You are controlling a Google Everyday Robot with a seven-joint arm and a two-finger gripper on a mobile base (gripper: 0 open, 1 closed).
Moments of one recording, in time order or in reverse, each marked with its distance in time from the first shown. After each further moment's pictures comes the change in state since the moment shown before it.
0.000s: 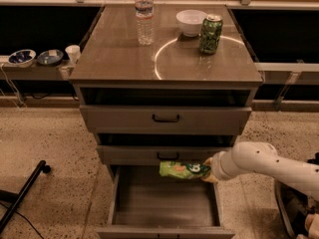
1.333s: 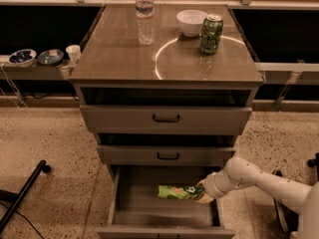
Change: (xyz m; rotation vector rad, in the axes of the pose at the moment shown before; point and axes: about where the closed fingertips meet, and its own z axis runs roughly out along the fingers) arm 0.055 0.071 0.129 -0.263 -0.150 0.000
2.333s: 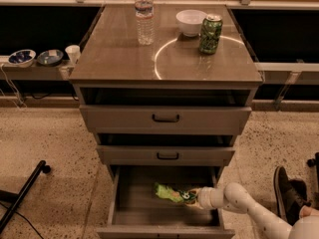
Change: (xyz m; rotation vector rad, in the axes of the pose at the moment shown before) arm 0.035 -0.034 0.118 0.238 -0.280 0.031
